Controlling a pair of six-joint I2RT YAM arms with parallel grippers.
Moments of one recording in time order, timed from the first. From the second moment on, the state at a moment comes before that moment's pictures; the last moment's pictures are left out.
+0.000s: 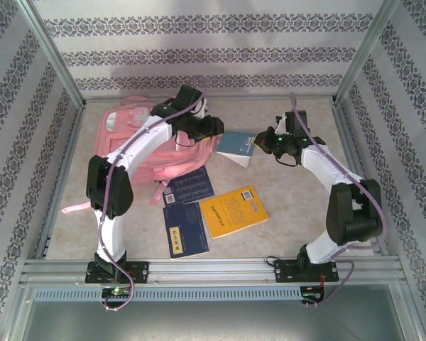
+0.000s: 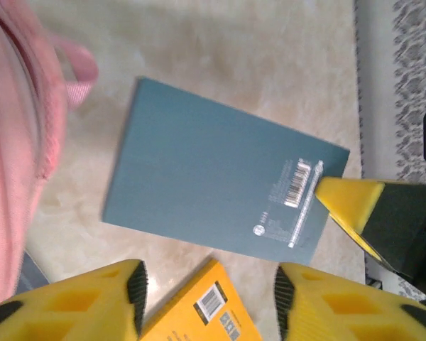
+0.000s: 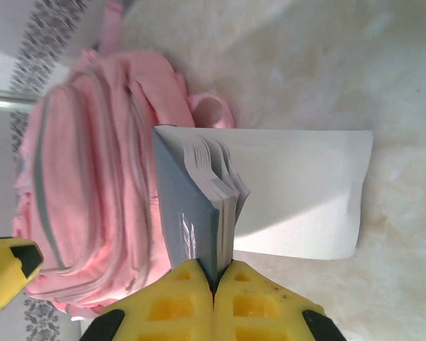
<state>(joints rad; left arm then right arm) -0.45 1.97 1.87 -0.77 0.43 -0.63 0.12 1.55 1.09 -0.30 -0.55 0.77</state>
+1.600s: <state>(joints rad) -0.38 1.91 1.58 -0.02 0.79 -1.20 0.16 1.38 0.92 0.05 -0.67 1.19</state>
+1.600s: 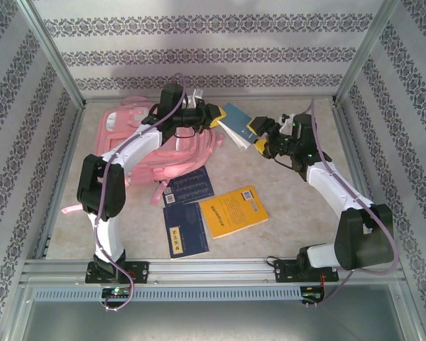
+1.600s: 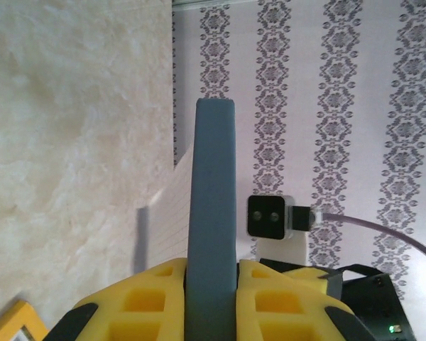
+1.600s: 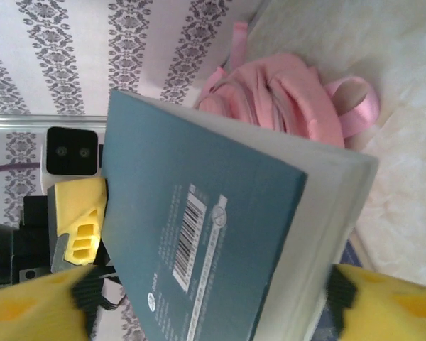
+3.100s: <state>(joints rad) -0.38 1.80 1.51 0.11 0.73 -1.31 0.17 1.33 0.79 0.66 -0.61 1.54</state>
